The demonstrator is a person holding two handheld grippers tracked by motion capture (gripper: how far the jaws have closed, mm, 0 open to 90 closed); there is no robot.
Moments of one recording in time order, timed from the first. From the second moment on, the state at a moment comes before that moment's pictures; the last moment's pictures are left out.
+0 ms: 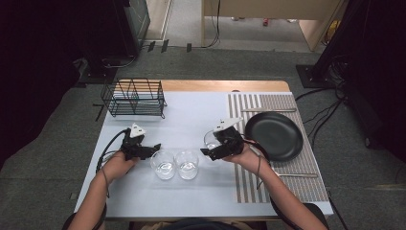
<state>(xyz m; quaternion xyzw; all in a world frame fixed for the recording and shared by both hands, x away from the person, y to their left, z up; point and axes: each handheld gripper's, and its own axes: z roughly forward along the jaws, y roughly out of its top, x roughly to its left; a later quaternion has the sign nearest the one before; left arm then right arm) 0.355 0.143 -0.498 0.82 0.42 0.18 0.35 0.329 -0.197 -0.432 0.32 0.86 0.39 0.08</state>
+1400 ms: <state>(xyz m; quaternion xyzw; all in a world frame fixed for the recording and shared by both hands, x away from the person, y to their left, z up) 0.354 0.142 -0.498 0.81 0.43 0.19 0.35 0.361 -0.204 -0.439 0.40 0.83 0.37 0.11</state>
